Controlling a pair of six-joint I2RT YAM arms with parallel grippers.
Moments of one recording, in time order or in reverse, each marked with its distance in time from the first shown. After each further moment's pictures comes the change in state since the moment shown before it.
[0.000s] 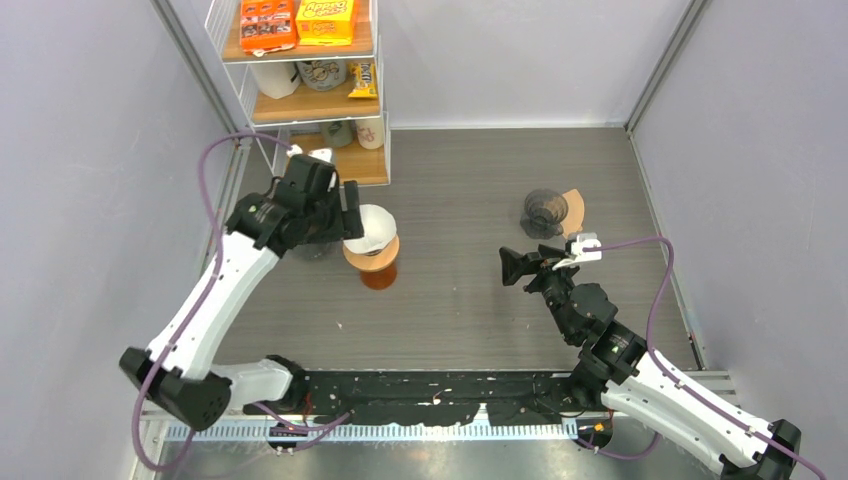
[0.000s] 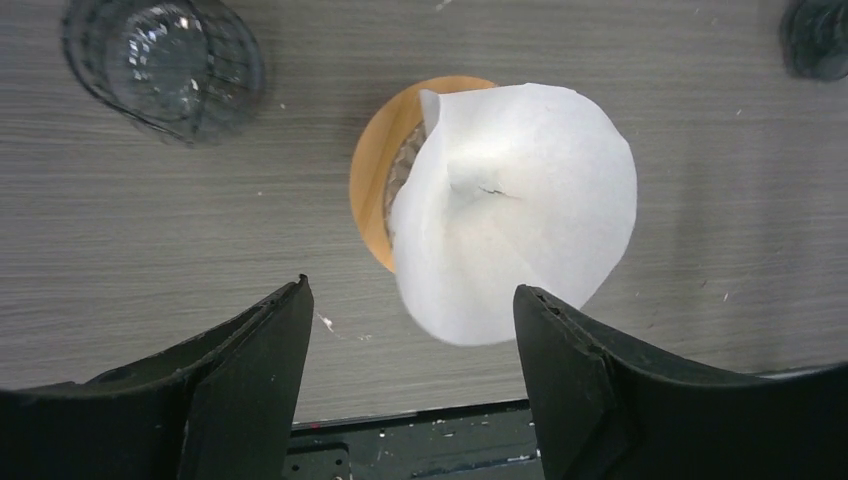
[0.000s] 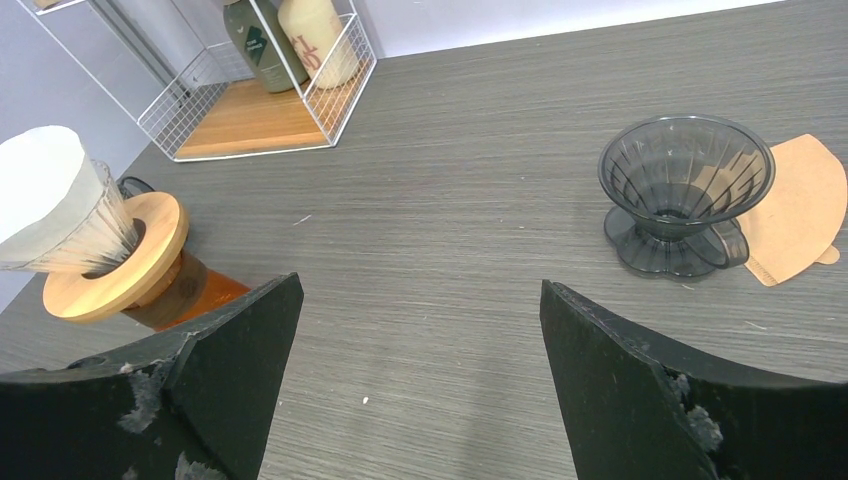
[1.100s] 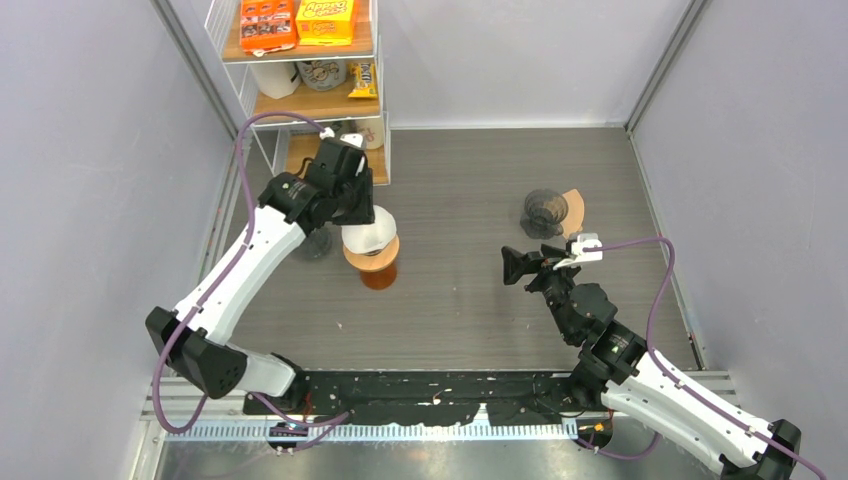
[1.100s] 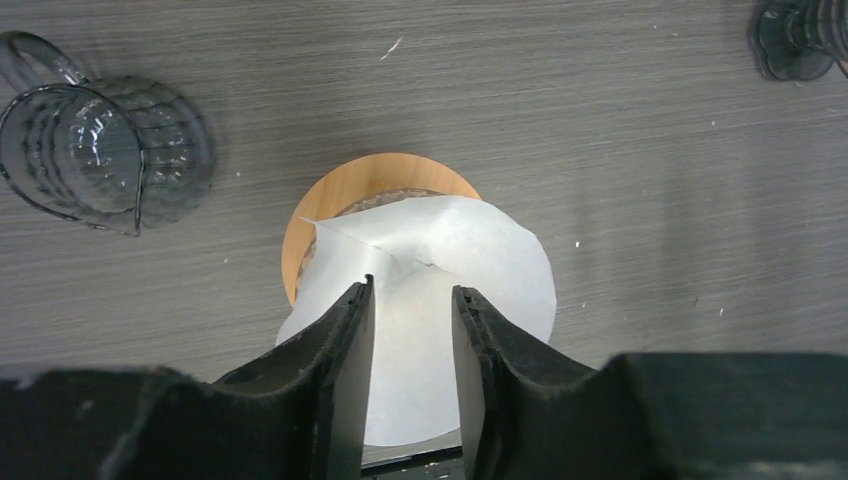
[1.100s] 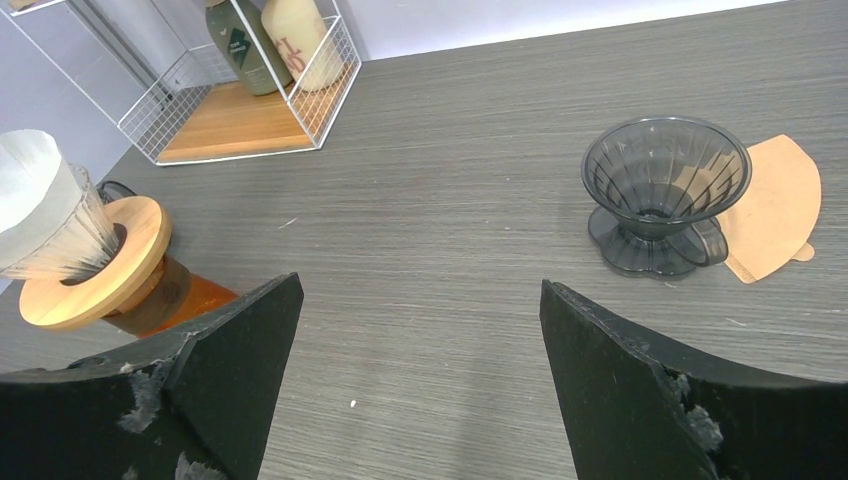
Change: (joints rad) left arm -0.065 0.138 0.102 0.088 -0.018 0.049; right arm 0.000 0.001 0.000 -0.002 0.028 -0.012
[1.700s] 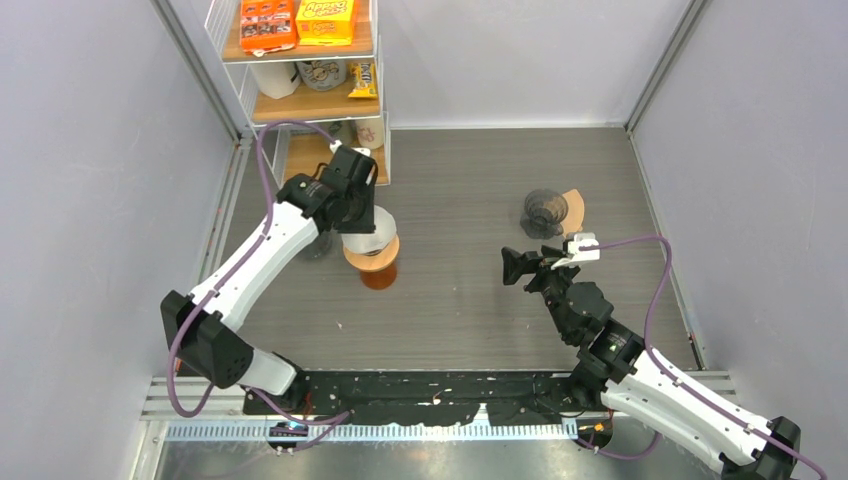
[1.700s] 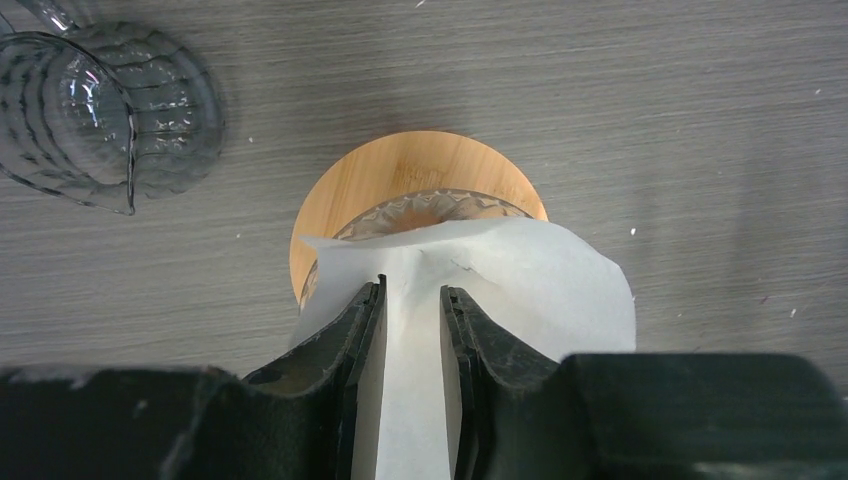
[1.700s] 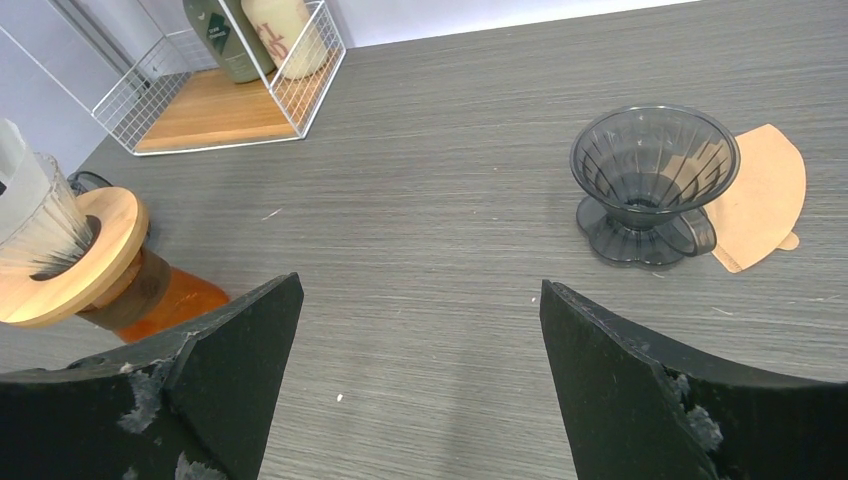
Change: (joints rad) left arm 0.000 0.046 -0.063 -0.008 -0.031 0.000; right arm 0.000 0.021 0.000 -0.013 0.016 -0.002
